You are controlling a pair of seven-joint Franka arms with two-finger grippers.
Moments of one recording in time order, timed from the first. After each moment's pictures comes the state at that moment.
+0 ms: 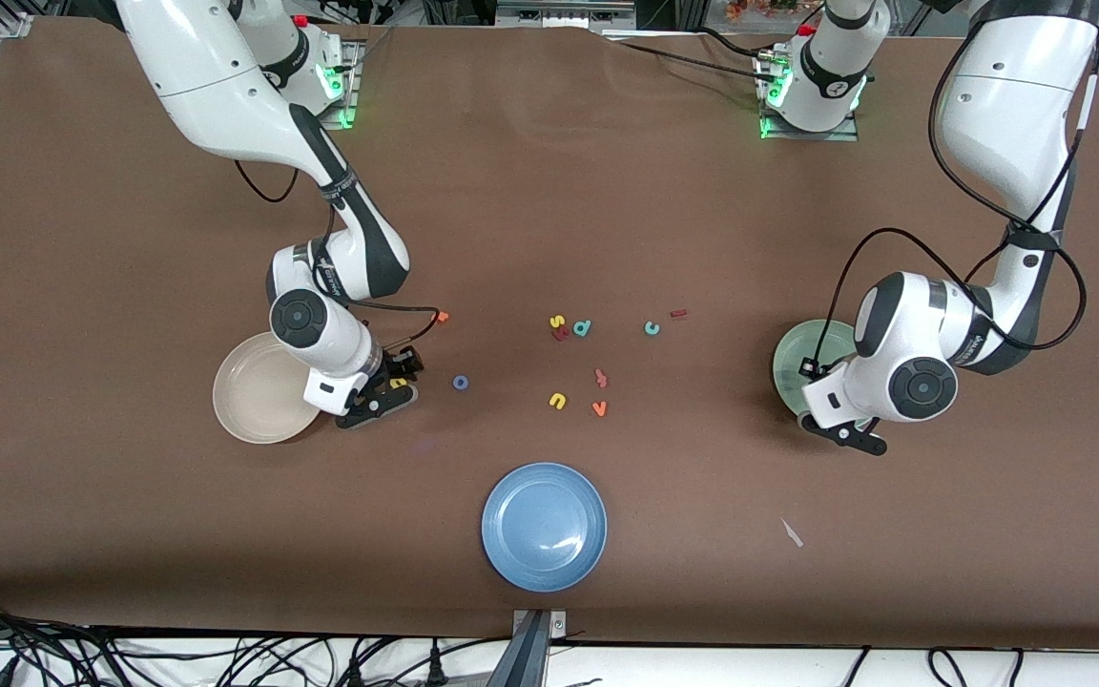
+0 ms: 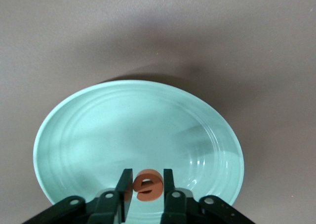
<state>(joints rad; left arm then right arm) 0.00 0.67 -0.15 -1.63 0.19 1.97 0.10 0.37 0.70 0.00 -1.77 0.08 2.48 -0.12</state>
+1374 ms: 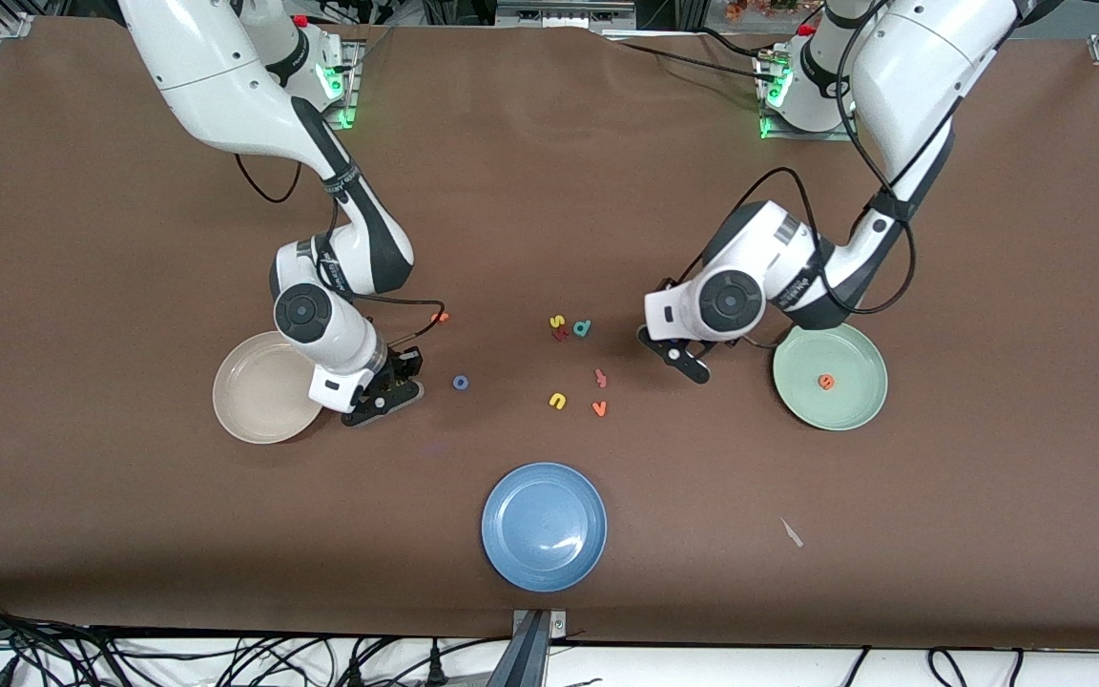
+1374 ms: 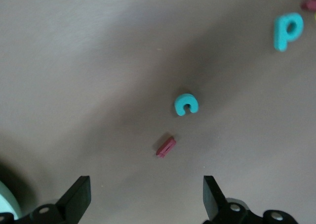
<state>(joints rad) -0.03 0.63 -0.55 -1.73 0.28 1.94 0.03 0.38 0.68 0.01 -1.77 0.08 2.48 -0.12</state>
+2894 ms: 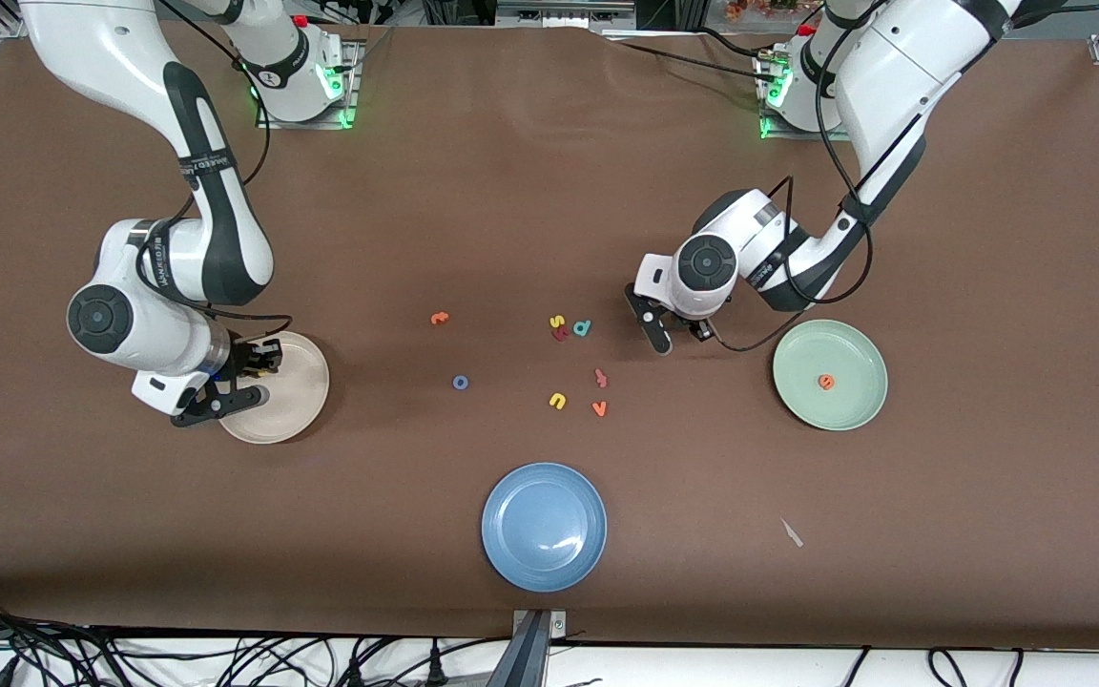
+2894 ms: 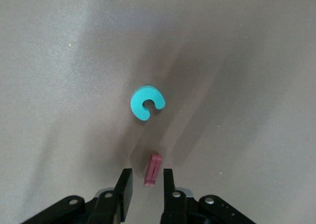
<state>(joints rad) 0.00 0.63 -0.56 -1.96 0.40 2.22 0.29 0.35 0.50 -0.27 -1.83 0.18 2.20 -0.32</state>
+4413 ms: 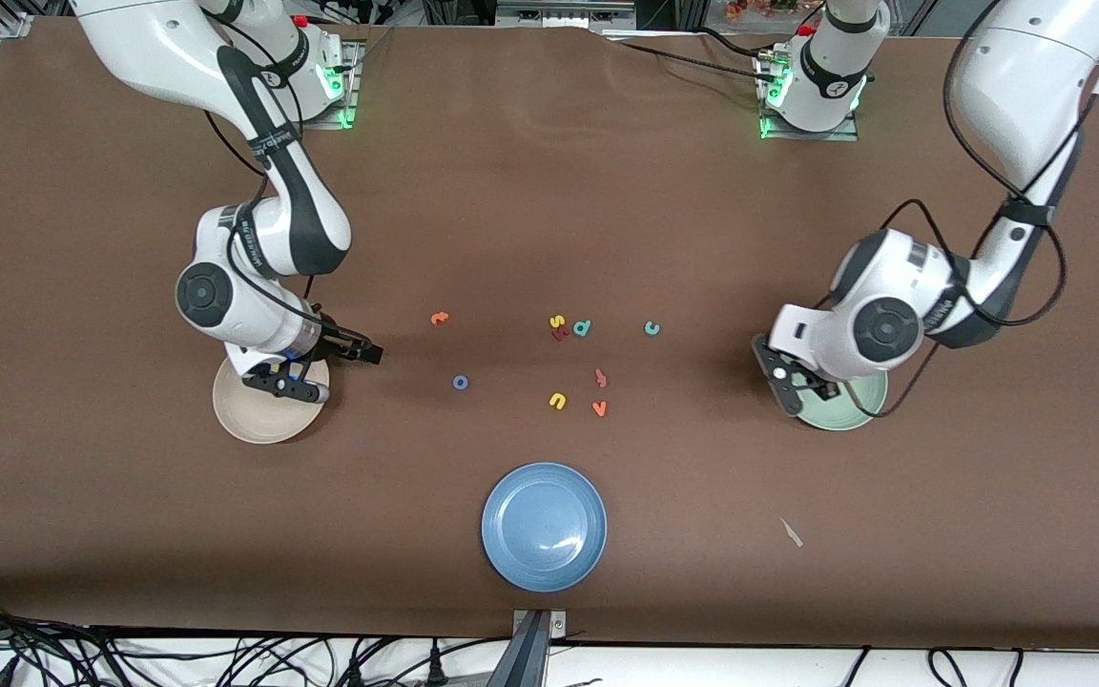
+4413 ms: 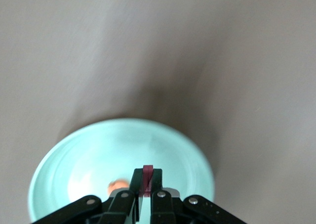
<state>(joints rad) 0.26 0.59 -0.50 -1.79 0.40 2.08 0.75 0.32 0.48 -0.03 -1.93 0.24 2.34 0.44</state>
